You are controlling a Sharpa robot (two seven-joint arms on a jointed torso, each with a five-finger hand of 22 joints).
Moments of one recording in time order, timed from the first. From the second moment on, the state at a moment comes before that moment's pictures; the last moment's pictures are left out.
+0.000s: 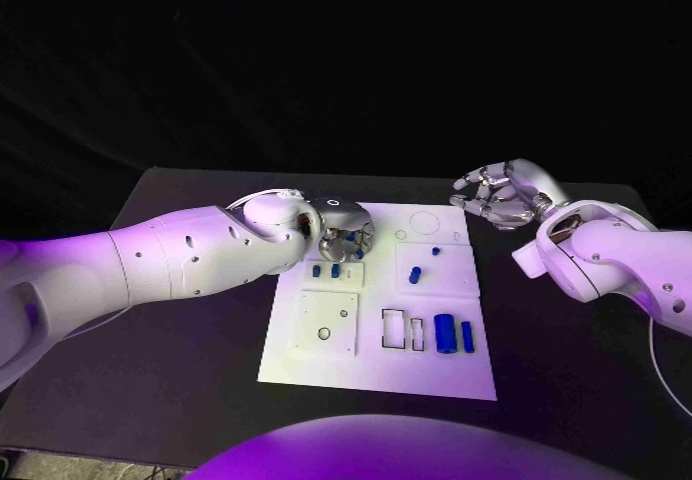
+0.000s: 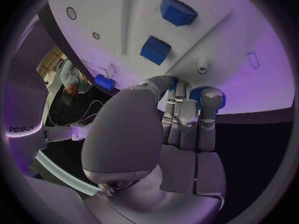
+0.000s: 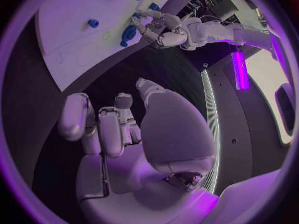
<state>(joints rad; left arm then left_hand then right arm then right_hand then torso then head) 1.19 -0.61 -0.11 1.29 -1.64 -0.10 0.07 1.55 -0.22 0.47 0.19 0.35 0.94 0.14 0.43 0.22 1.06 0.07 0.45 0.10 1.37 0.00 1.35 0.96 0.15 1.14 0.10 1.16 1.07 1.26 -0.88 -0.15 1.52 -0.80 -0.51 0.08 1.34 -0.15 0.29 0.27 0.24 0.81 0.17 0.24 0.47 1.04 0.09 1.10 0.93 1.47 0.01 1.40 1.23 0.08 1.38 0.11 1.15 1.29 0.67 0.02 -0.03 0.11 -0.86</state>
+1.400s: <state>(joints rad) 1.18 -0.77 -0.06 1.39 -1.52 -0.12 0.10 1.53 -0.21 0.49 0.16 0.34 0.96 0.15 0.40 0.23 1.09 0.08 0.40 0.10 1.38 0.01 1.35 0.96 0.15 1.16 0.11 1.19 1.10 1.26 -0.88 -0.15 1.51 -0.80 -0.51 0.08 1.34 -0.15 0.29 0.27 0.24 0.81 0.17 0.24 0.47 1.04 0.09 1.10 0.93 1.47 0.01 1.39 1.23 0.08 1.38 0.11 1.15 1.29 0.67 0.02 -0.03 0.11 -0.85</state>
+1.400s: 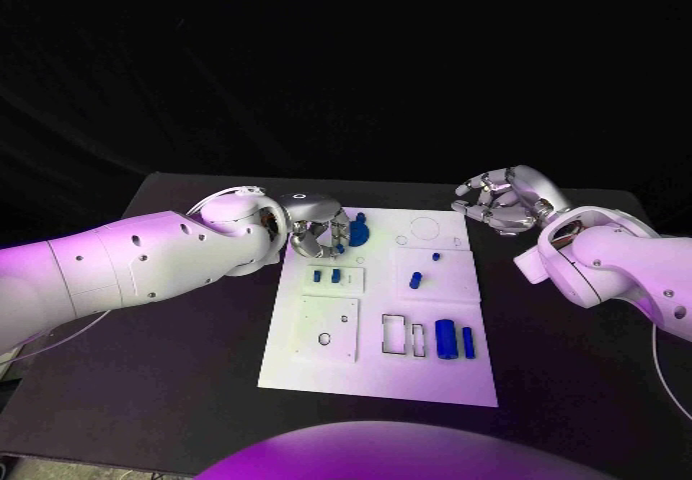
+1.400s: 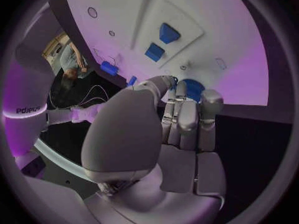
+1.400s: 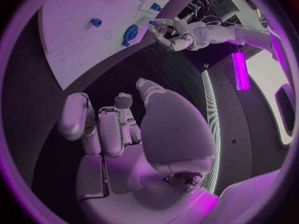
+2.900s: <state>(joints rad) 1.17 -0.77 -0.06 1.37 -1.53 -0.06 0.07 1.53 -0.22 0.49 0.16 0.33 0.96 0.15 0.40 0.23 1.10 0.08 0.39 0.10 1.38 0.01 1.35 0.94 0.15 1.16 0.11 1.19 1.09 1.26 -0.88 -0.15 1.51 -0.81 -0.51 0.08 1.34 -0.15 0.29 0.27 0.24 0.81 0.17 0.24 0.47 1.04 0.09 1.10 0.92 1.47 0.01 1.39 1.23 0.08 1.38 0.11 1.15 1.29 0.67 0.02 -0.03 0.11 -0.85</state>
